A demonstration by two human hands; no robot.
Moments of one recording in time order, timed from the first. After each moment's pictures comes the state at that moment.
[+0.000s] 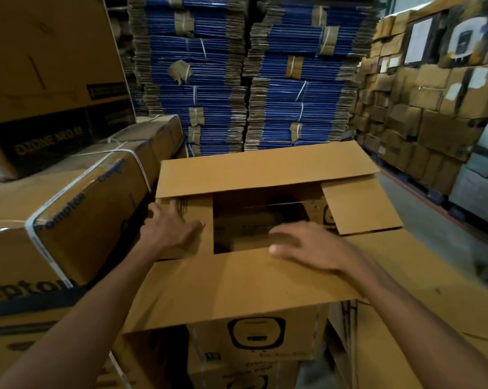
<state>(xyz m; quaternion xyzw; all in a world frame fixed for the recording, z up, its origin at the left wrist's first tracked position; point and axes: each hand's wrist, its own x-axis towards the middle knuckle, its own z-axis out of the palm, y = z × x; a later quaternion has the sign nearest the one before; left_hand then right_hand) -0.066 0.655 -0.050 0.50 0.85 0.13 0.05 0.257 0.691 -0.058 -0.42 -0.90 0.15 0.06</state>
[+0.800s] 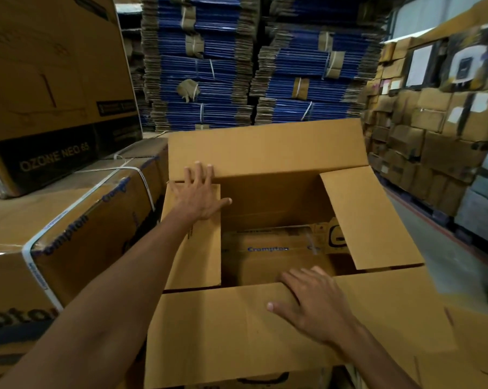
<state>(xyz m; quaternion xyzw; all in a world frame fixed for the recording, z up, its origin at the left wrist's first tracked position) -0.070 0.767 0.005 0.63 0.76 0.10 -0.09 0.231 0.670 -0.112 -0.42 -0.89 0.02 0.15</state>
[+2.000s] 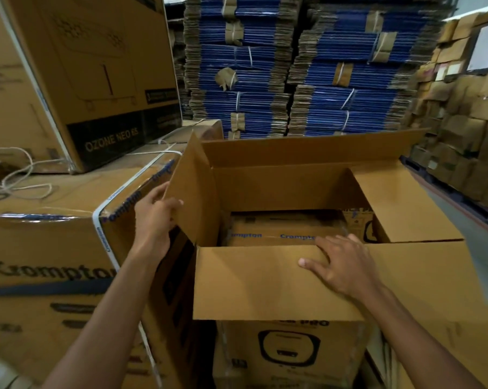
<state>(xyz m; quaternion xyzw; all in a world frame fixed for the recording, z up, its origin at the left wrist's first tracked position) -0.109 0.587 -0.005 0.29 0.59 0.71 0.25 0.214 0.710 -0.111 -0.43 -0.87 -0.08 0.23</state>
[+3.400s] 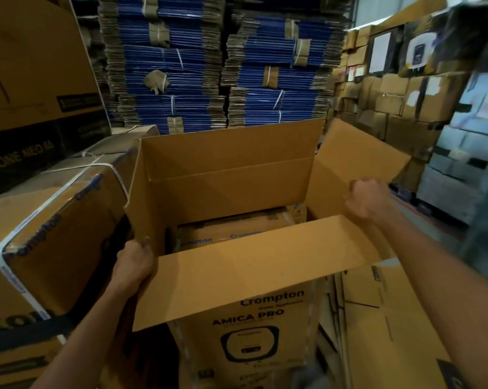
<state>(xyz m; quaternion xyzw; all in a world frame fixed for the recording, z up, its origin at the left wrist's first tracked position) -0.089 0.629 -0.068 0.39 0.84 0.34 0.17 0.351 0.779 -0.016 -0.72 -0.68 -0.09 0.12</state>
